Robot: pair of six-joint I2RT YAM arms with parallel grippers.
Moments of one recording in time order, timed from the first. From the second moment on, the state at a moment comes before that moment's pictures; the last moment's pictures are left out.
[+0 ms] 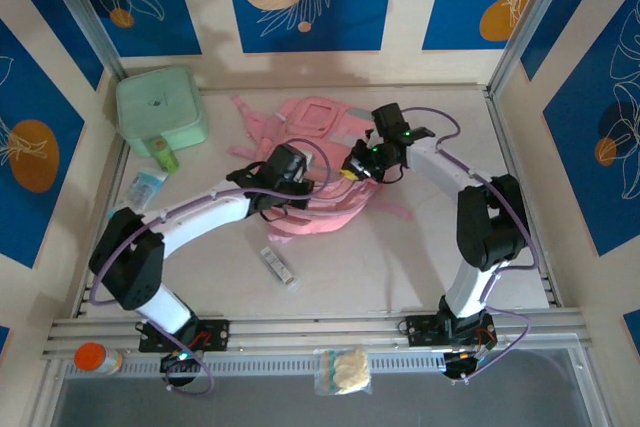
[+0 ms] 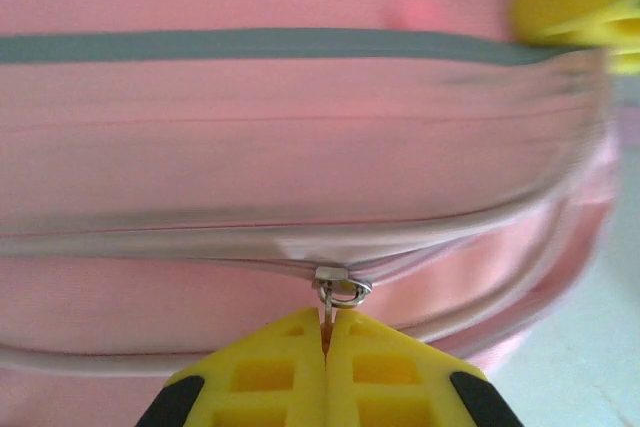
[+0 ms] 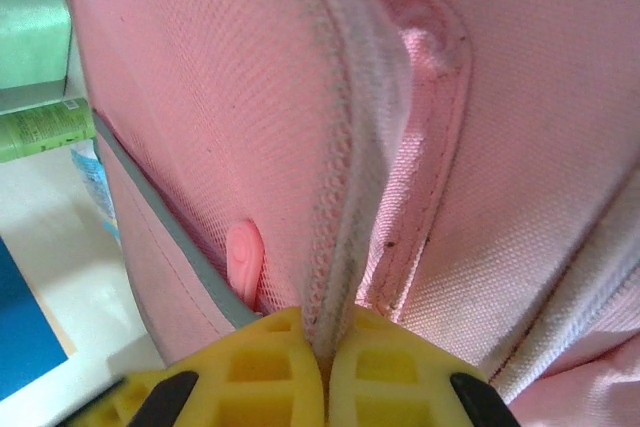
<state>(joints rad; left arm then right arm) -0.71 1.56 1.10 -0.42 -0.03 -0.33 0.33 1.75 1.31 -0.63 -0.55 0.83</state>
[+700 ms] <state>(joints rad) -0.72 1.63 1.12 -0.29 0.10 -0.27 0.10 1.93 1.64 -0.78 -0.70 0.63</state>
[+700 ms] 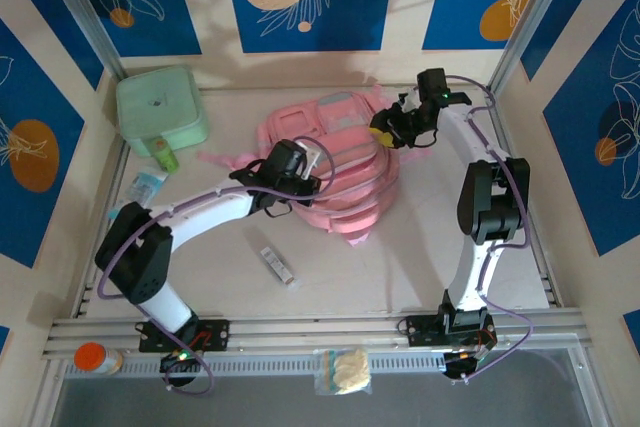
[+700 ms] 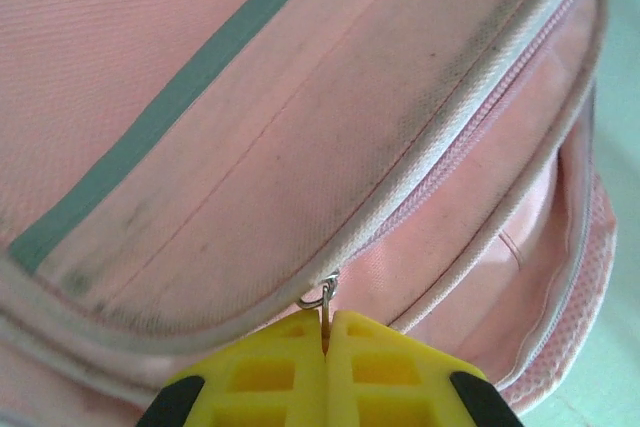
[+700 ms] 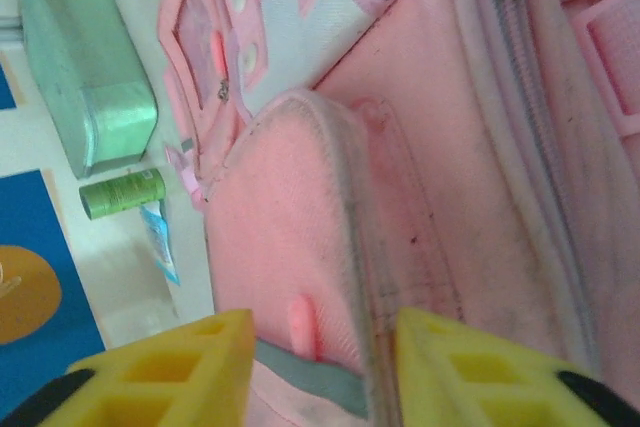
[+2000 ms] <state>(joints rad) -0.47 1.65 1.11 -0.25 0.13 -0.21 0.22 1.76 1.31 -0.51 -0.75 0.93</state>
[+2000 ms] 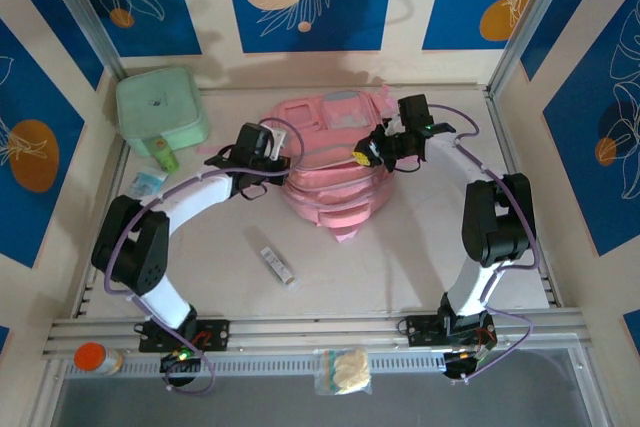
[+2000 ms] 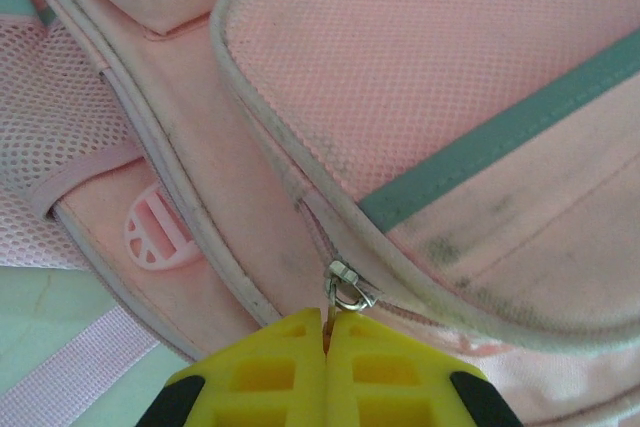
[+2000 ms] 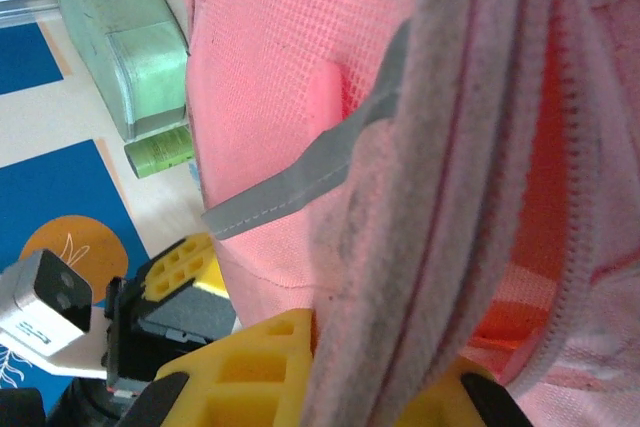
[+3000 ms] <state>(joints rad) -0.42 1.02 0.66 -0.42 0.21 -0.50 0.92 1.54 1.22 -0.86 -0.25 0.48</state>
